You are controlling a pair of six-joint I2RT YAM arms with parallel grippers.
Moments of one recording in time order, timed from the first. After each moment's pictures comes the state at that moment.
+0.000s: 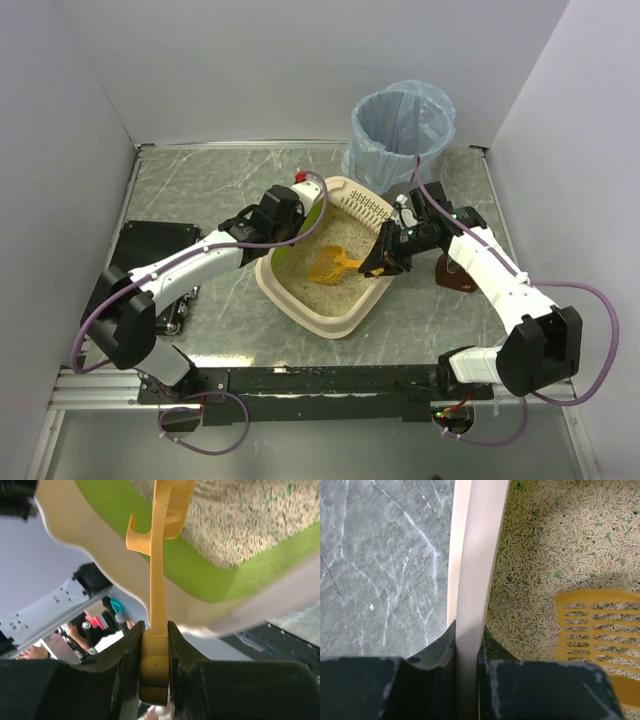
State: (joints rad) left arm -0.71 1.51 1.14 -0.24 -0.23 0.06; right arm 0.30 1.30 1.13 -0.97 -0.69 0.65
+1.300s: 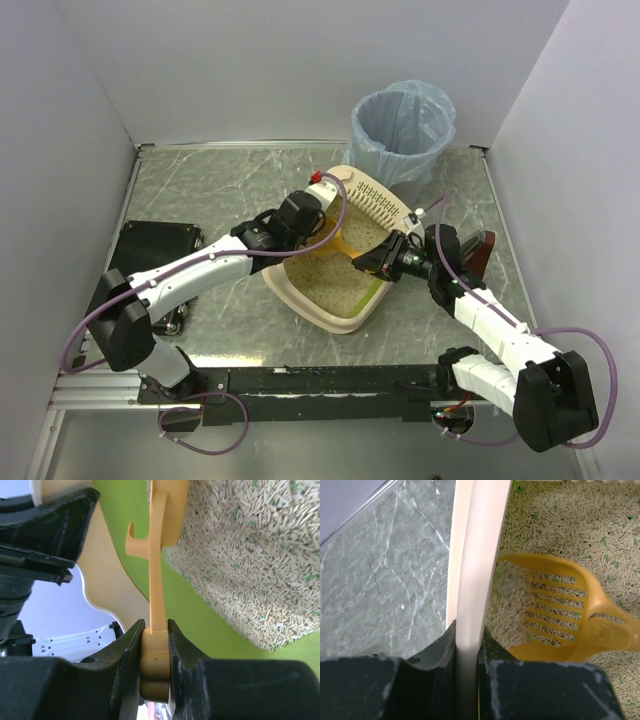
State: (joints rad) left arm -0.87 1.51 1.25 -0.31 -0.52 0.04; right arm 0.30 1.01 0.51 0.07 -0.65 1.07
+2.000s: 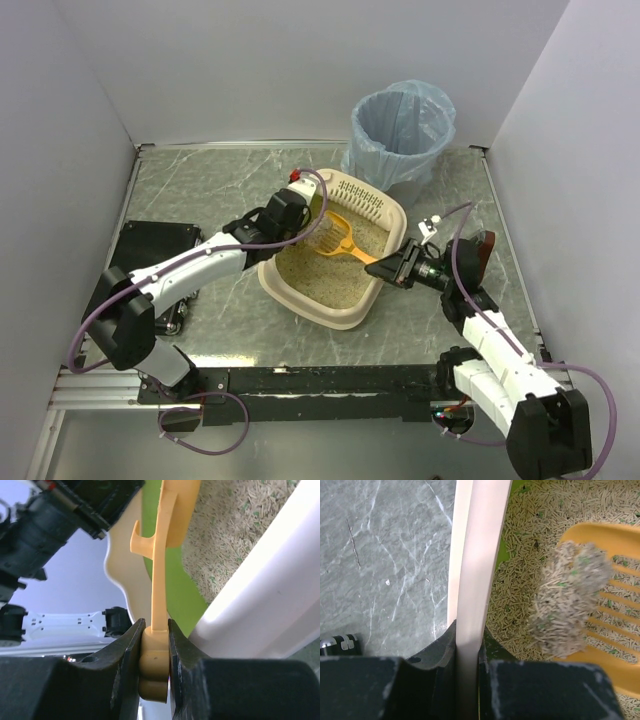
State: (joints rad) left arm -0.76 1.51 1.17 -0.30 -0.45 -0.08; right arm 0.18 0.84 0.39 0.14 -0.79 0.98
